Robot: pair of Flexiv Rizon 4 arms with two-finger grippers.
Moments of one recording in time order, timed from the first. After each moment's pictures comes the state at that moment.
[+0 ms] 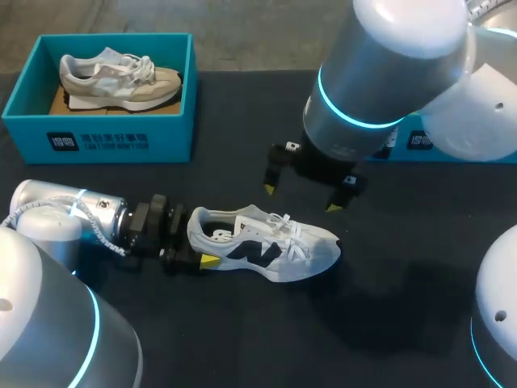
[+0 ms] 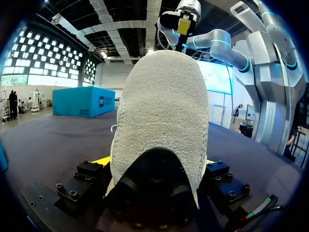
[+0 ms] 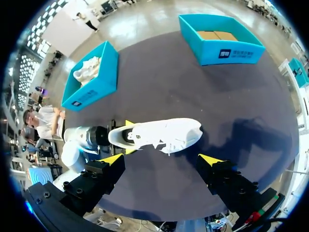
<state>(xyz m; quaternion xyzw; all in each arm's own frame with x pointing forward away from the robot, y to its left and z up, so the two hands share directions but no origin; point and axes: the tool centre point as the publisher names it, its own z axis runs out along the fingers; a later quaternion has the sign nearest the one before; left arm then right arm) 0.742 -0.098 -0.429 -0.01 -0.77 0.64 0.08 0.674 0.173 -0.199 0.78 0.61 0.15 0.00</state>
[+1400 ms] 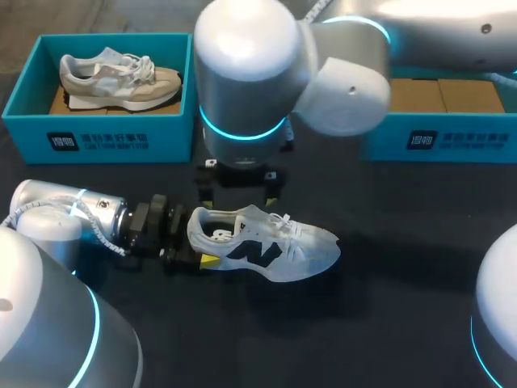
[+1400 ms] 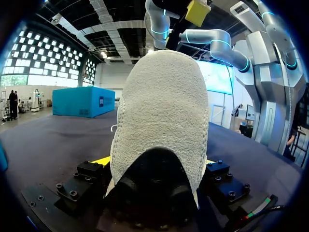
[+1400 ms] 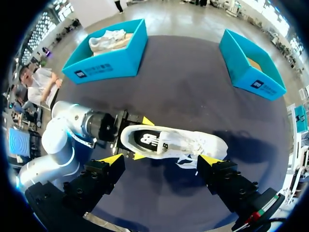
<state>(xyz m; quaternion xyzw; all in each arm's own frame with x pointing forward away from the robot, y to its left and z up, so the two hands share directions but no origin) 0.742 -0.098 -0.429 -0.01 -0.77 0.64 0.08 0.708 0.264 -0.249 0.68 0.72 0.10 0.07</state>
